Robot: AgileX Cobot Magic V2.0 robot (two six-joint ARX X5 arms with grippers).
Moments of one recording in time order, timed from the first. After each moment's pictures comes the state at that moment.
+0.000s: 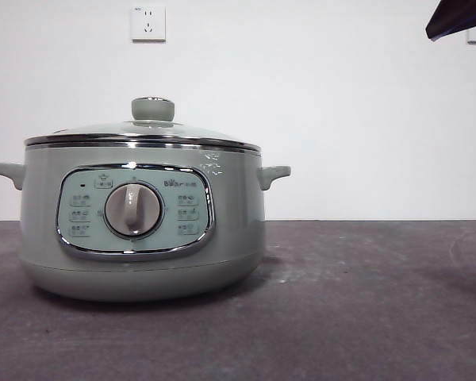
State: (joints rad) left arm -0.01 0.07 0.11 -0.20 0.06 0.09; right arm 0.71 0.65 0.62 -0.30 0.32 0.12
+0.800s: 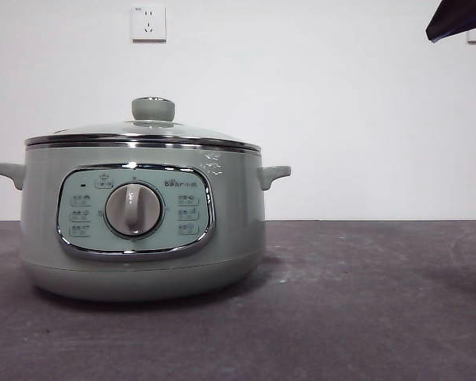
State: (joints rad) left arm 0.00 0.00 0.02 -0.18 0.06 0.08; right arm 0.71 0.65 0.62 -0.31 0.32 0.12
